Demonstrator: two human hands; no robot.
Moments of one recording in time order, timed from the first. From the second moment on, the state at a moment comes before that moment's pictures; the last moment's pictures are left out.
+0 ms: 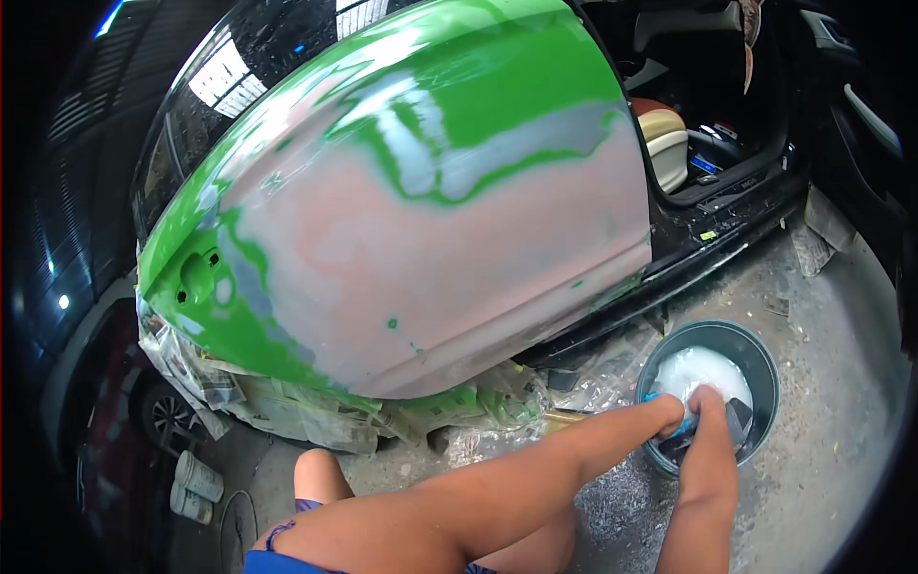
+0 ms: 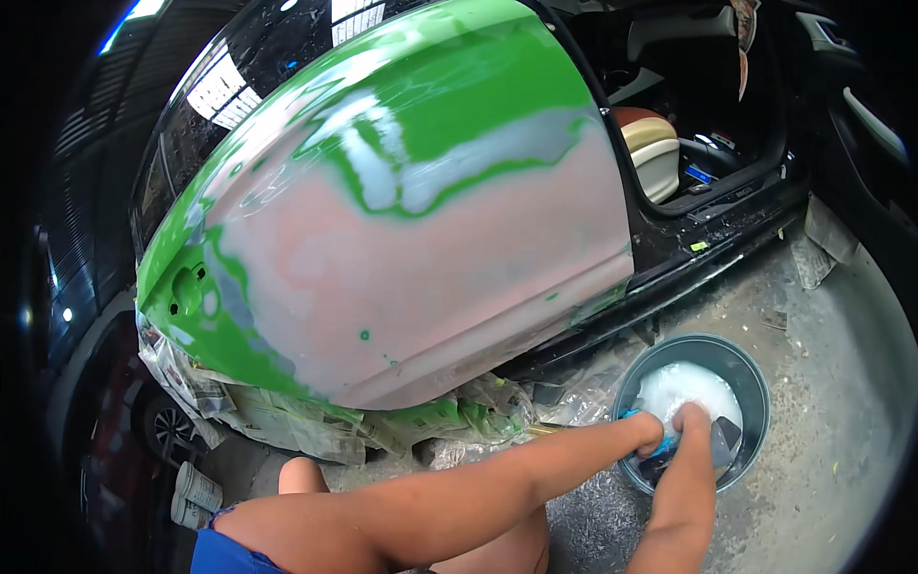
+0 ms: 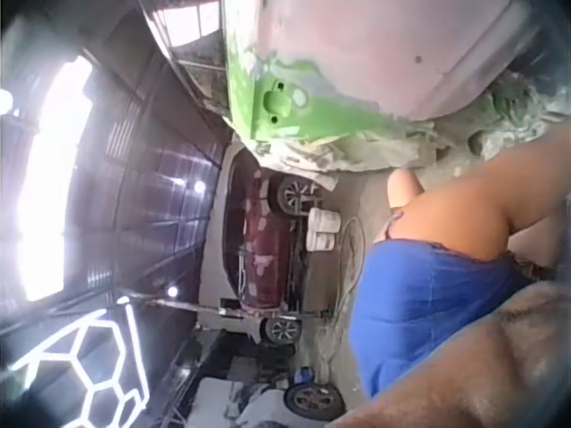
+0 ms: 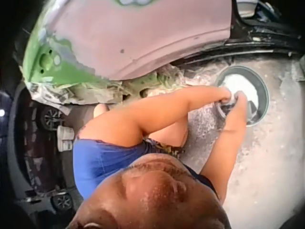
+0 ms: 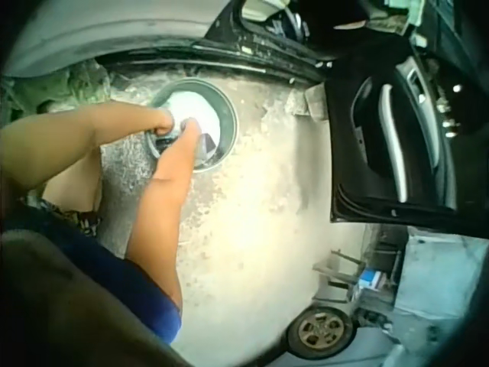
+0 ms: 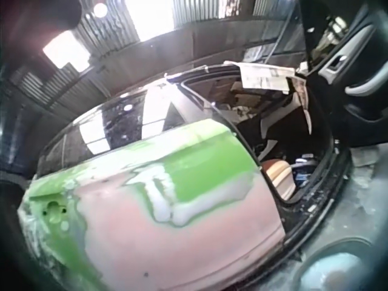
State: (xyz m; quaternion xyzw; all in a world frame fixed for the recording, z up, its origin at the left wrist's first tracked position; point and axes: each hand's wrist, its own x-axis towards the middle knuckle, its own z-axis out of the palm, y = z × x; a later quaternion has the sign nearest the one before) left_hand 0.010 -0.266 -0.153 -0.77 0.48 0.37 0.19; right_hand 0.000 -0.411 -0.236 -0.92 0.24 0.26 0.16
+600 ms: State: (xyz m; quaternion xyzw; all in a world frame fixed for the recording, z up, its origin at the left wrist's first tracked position) left_hand 0.081 -0.148 0.131 -0.78 0.40 0.24 -0.43; right_hand -0.046 -0.367 -0.021 -0.45 0.25 -0.15 0.85
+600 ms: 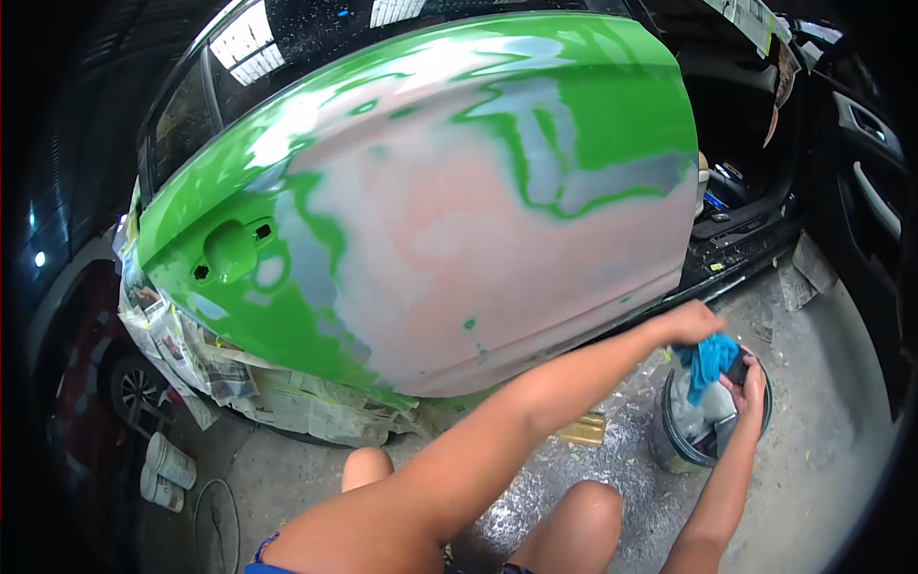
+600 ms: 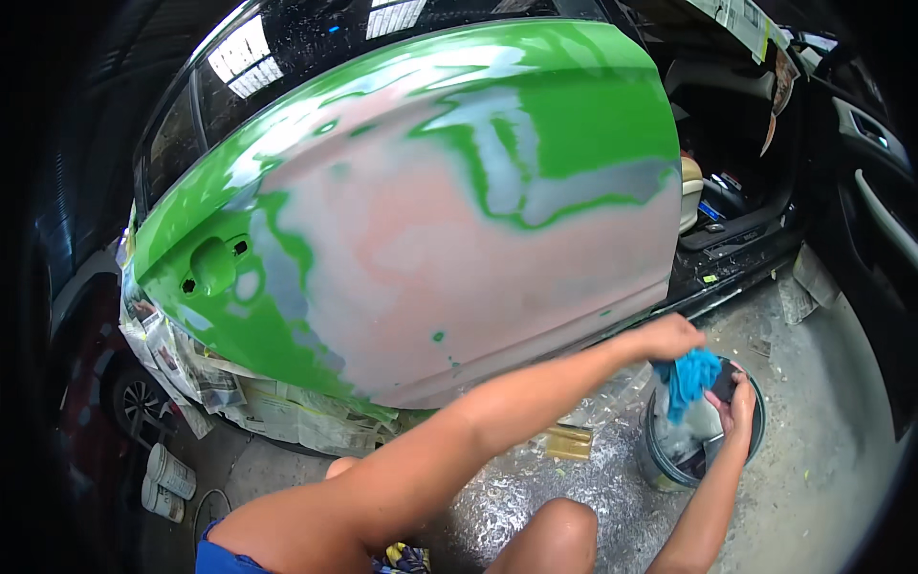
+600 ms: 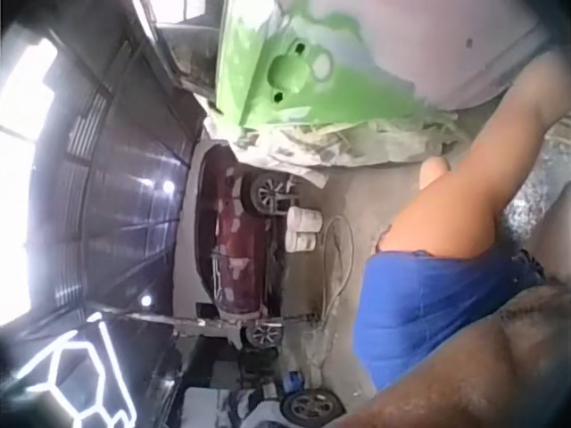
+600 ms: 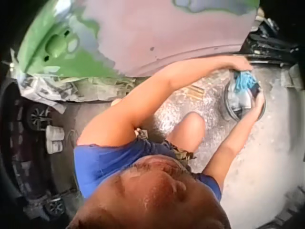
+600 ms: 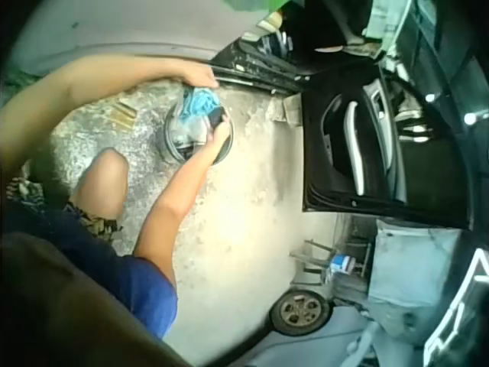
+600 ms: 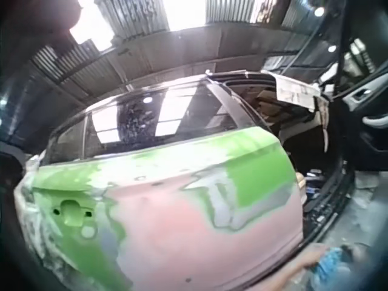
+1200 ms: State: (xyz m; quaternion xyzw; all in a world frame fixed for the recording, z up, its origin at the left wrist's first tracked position) left_hand 0.190 0.164 0.628 -0.80 0.57 -0.03 0.18; right_hand -0.012 -0.024 0.339 -0.33 0.35 -0.20 0.85
